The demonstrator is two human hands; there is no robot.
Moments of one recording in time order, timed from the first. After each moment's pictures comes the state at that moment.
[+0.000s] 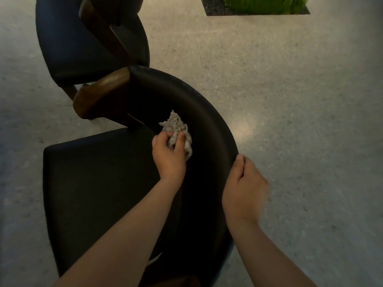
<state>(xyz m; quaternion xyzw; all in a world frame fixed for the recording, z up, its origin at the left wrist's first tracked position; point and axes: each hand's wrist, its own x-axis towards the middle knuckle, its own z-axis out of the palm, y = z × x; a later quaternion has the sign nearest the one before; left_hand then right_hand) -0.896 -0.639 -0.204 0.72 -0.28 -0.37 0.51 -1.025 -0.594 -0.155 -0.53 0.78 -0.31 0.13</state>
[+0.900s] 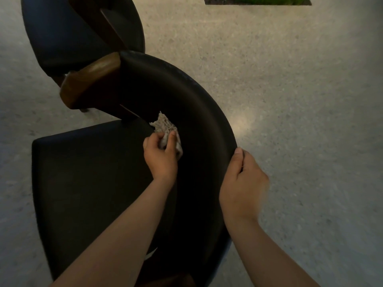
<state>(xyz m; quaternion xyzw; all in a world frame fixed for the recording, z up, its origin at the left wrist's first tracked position) -0.896 -0.631 -0.236 0.75 -0.25 -0.37 0.50 -1.027 -0.594 -0.155 -0.52 0.78 -0.31 0.16</state>
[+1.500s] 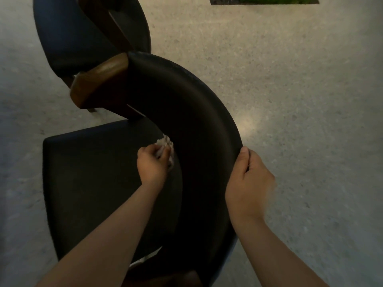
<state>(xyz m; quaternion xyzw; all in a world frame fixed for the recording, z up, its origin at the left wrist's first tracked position) -0.857 -0.605 -0.250 0.79 -0.29 -0.42 0.35 -1.029 -0.592 -0.152 -0.53 0.77 -0.30 0.18</state>
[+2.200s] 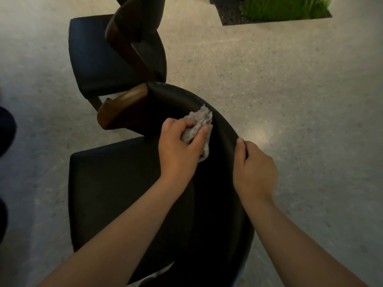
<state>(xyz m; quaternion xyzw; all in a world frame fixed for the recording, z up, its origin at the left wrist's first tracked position) -0.875 -0.649 -0.131 0.69 -0.46 -0.28 0.48 -1.021 -0.654 -0.142 -0.62 0.74 -0.20 0.15</state>
